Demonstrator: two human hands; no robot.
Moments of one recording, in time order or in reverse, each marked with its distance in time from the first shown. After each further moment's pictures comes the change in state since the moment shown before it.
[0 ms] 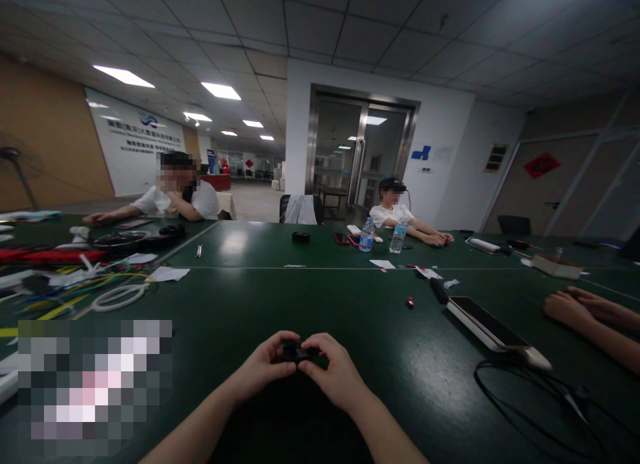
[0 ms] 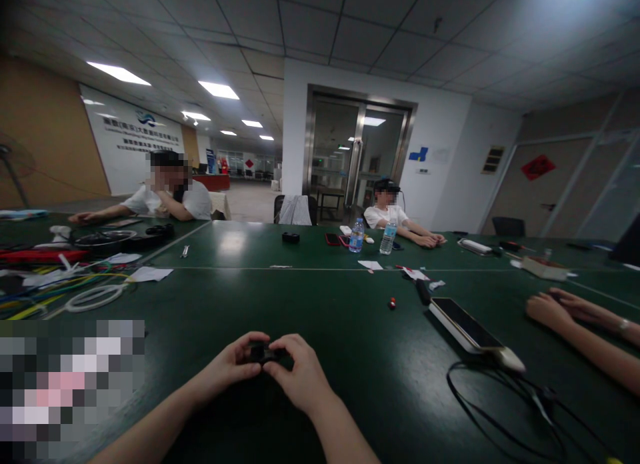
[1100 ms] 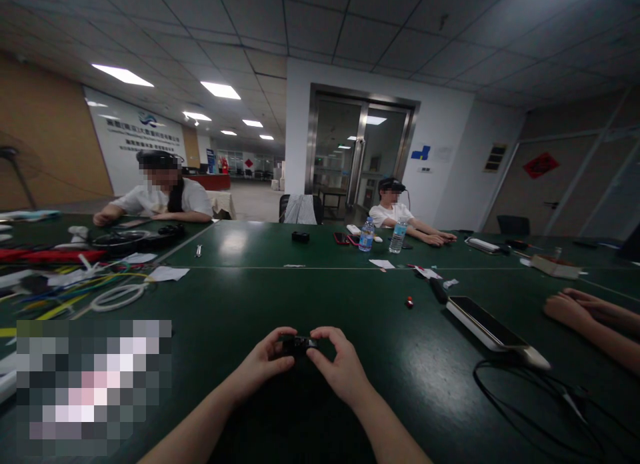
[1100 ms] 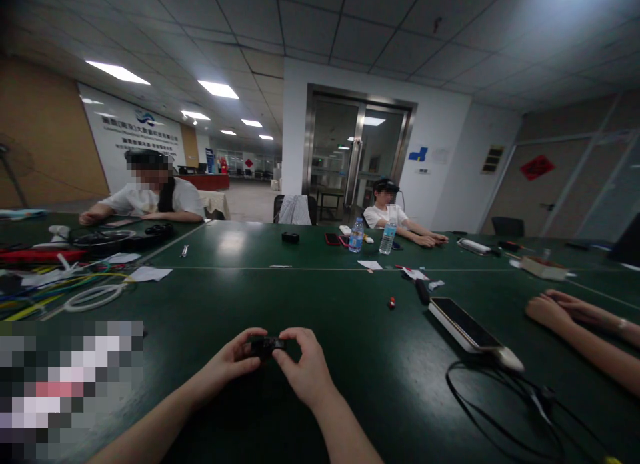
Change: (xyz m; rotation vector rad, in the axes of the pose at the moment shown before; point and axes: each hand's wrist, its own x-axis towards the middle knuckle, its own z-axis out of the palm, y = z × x) left_hand -0.003 0.005 0.001 -0.081 0.046 -0.053; right_hand 0.000 0.003 -0.008 0.004 0.139 0.050
